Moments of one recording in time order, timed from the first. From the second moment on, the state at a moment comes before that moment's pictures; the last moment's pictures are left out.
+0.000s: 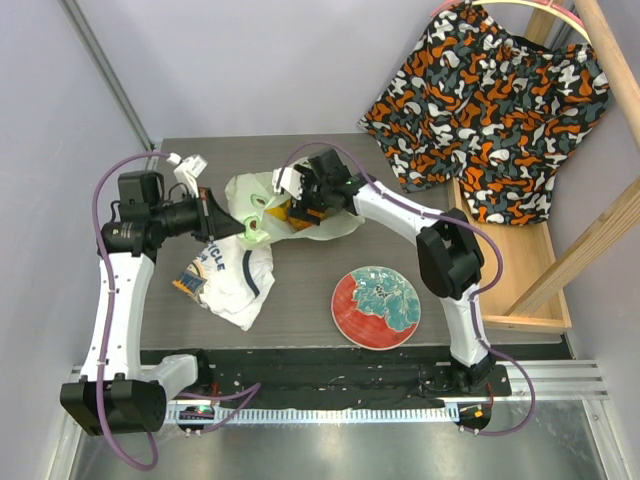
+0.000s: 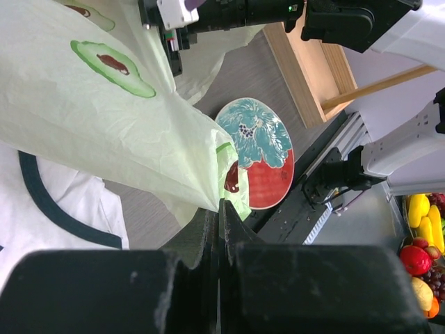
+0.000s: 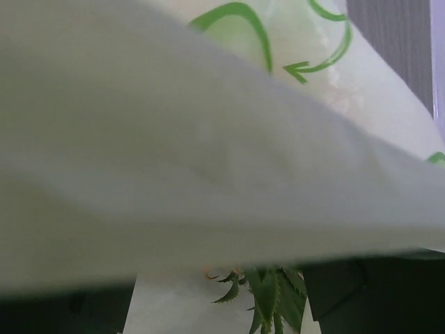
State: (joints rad) left arm 0.07 1.10 1.21 -0.81 0.94 -0.10; right arm 0.66 2.10 1.74 -0.34 -0.24 -0.76
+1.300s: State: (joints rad) left arm 0.07 1.22 1.19 -0.68 0.95 -0.17; right arm 0.68 1.89 1.85 -0.67 -0.41 -0.75
